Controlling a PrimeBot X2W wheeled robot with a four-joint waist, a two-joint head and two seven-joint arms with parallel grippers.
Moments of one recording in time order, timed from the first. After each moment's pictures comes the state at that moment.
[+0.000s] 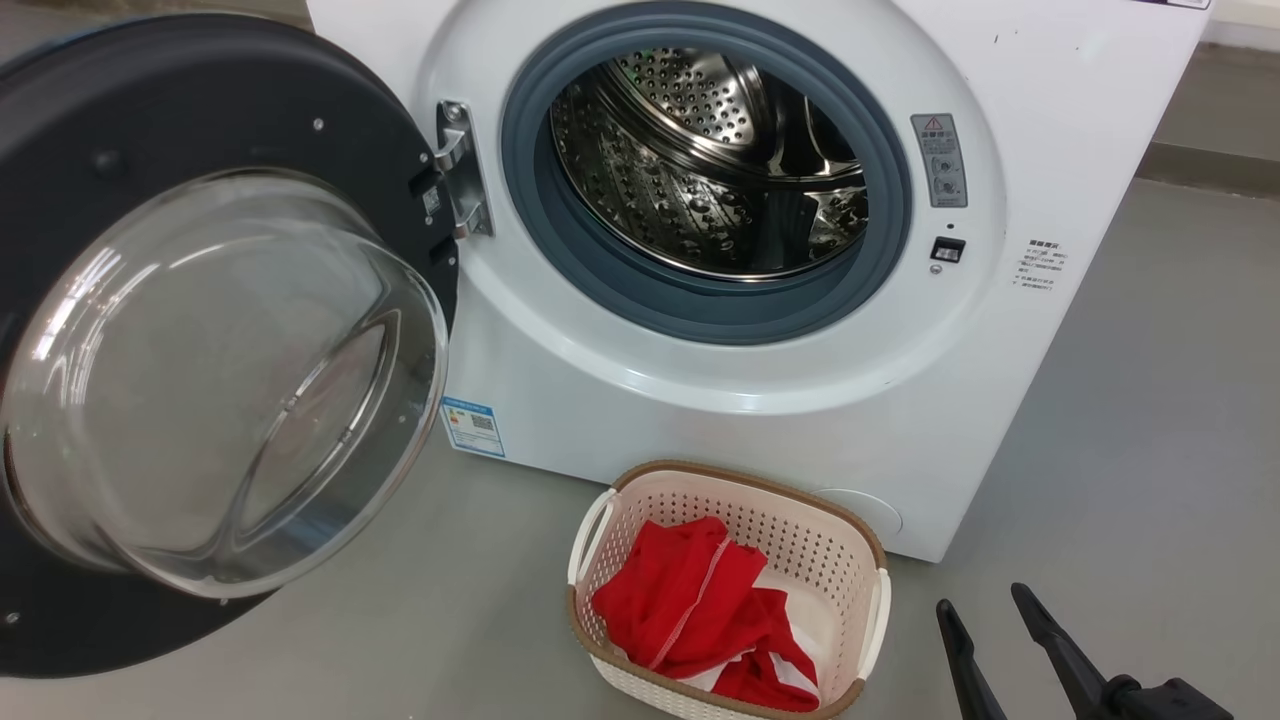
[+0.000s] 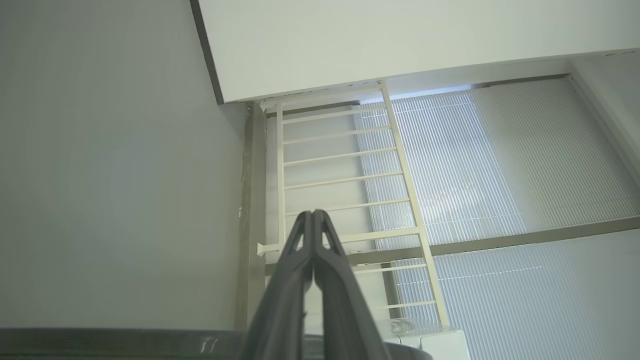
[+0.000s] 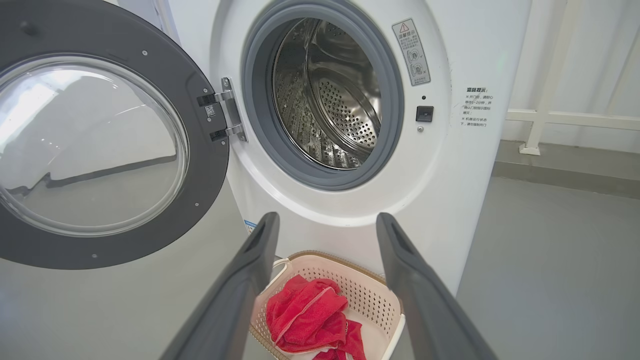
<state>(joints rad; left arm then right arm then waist) -0.55 0.38 0.66 0.55 -1.38 0.15 0.21 0.25 -0.04 0.02 -0.16 0.18 0.13 -0.13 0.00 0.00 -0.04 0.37</state>
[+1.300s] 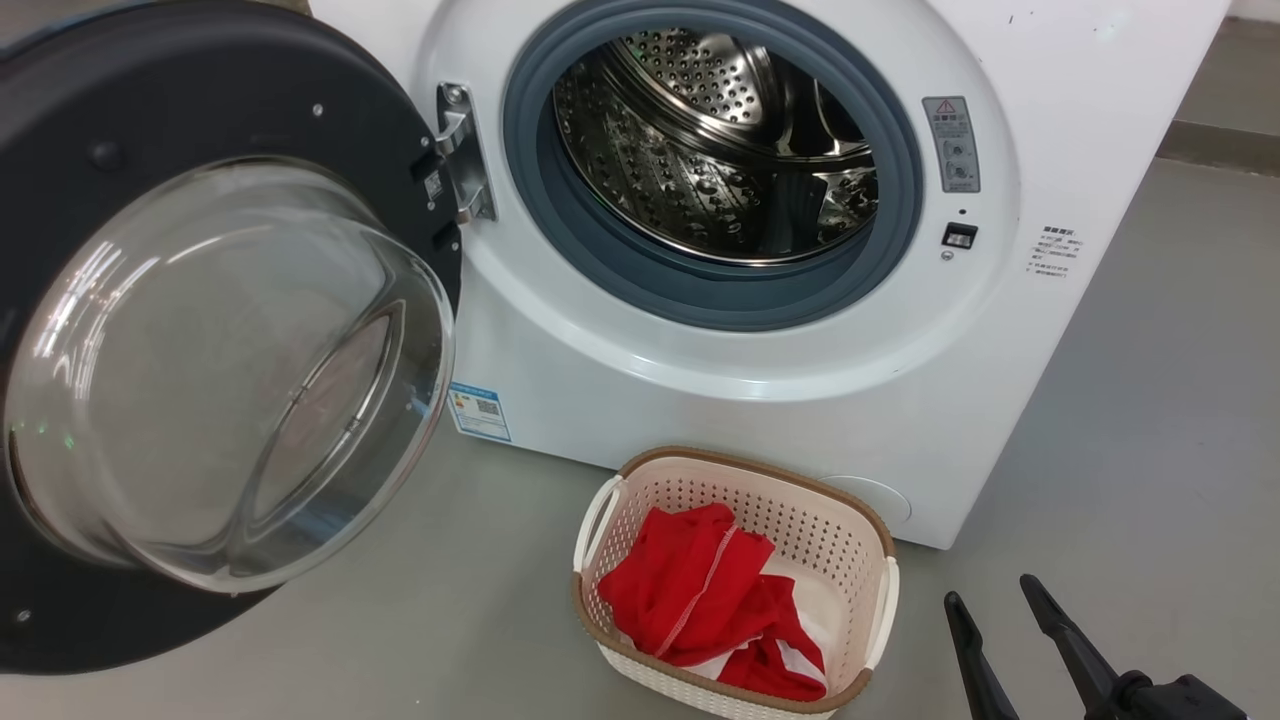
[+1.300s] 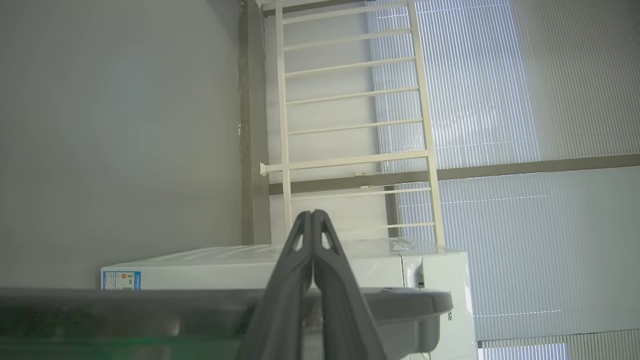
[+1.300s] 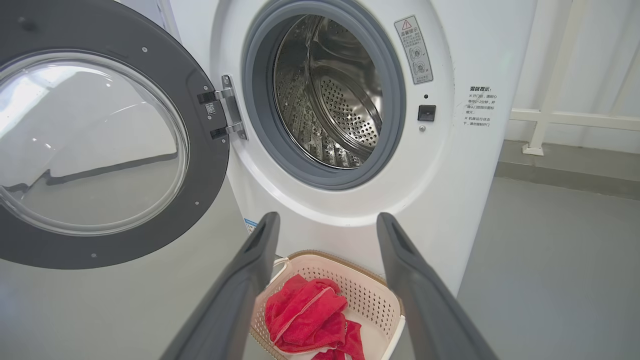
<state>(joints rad) -0.68 0.43 0.54 0.76 -1.41 0.11 0.49 0.25 -0.05 0.02 -0.19 0.18 0.13 -0.12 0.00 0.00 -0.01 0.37</state>
